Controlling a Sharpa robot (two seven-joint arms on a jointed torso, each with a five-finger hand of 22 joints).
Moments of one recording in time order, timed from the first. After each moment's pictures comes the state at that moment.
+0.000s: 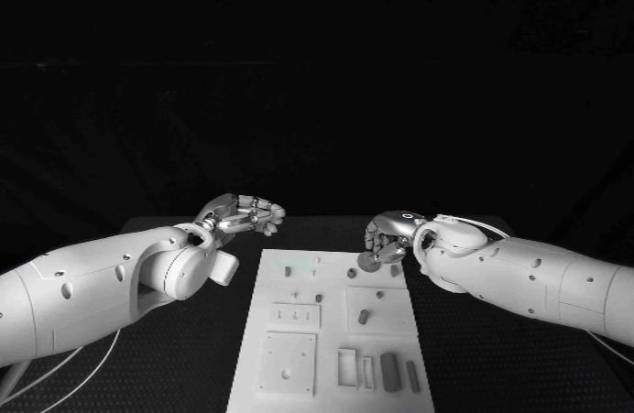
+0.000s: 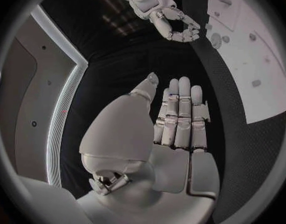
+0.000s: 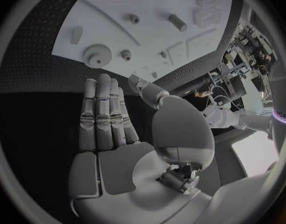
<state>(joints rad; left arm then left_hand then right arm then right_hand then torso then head) 1.30 -0.79 -0.16 1.39 -0.14 -0.27 0.24 1.39 -0.07 0.17 0.07 0.06 0.87 0.15 0.32 0.50 1.22 0.08 0.18 0.20 1.03 0.06 0.50 0.63 0.14 0.72 0.04 0.70 1.12 1.25 -0.59 -0.19 1.11 -1.48 -0.26 -0.02 1.07 -0.17 0.70 -0.25 0.13 0.91 0.15 0.38 0.41 1.27 0.08 0.11 0.24 1.22 -0.01 0.49 0.80 0.25 1.04 0.10 0.42 1.31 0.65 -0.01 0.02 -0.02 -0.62</state>
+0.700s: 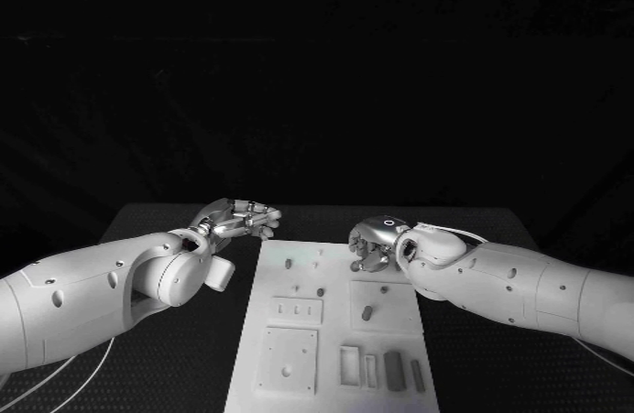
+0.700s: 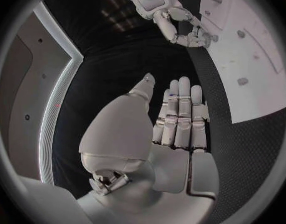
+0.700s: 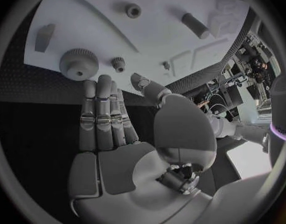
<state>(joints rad) 1.30 -0.79 -0.16 1.39 -0.13 -0.27 0.24 1.38 -0.08 0.14 0.13 0.06 0.86 0.16 0.30 0.49 1.21 0.09 0.13 0.20 1.04 0.06 0.49 0.63 0.11 0.72 0.00 0.69 1.12 1.23 -0.55 -0.19 1.11 -1.58 -0.31 -0.04 1.08 -0.23 0.72 -0.22 0.10 0.89 0.16 0.35 0.40 1.23 0.10 0.07 0.19 1.27 -0.01 0.50 0.90 0.25 1.08 0.07 0.49 1.31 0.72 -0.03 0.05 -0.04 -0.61</state>
